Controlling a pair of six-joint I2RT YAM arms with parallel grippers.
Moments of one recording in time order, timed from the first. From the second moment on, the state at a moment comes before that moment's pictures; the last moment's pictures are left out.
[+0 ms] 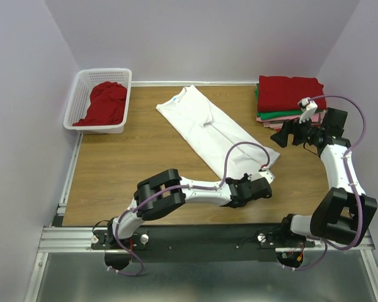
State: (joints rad) left arm -1.33 2.14 1.50 -0.33 -0.49 -0.24; right arm -0.31 1.31 0.97 -0.39 -0.78 -0.34
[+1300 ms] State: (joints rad) left arm -1.52 1.70 0.93 -0.26 -0.30 -0.57; right arm -0.04 1.08 0.67 -1.25 -0.68 -1.92
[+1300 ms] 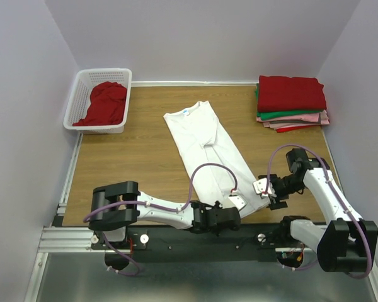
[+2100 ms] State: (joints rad) left arm -1.53 1.70 0.94 -0.27 -0.26 -0.62; right arm 0.14 1.14 0.55 -1.08 -0.40 -1.98
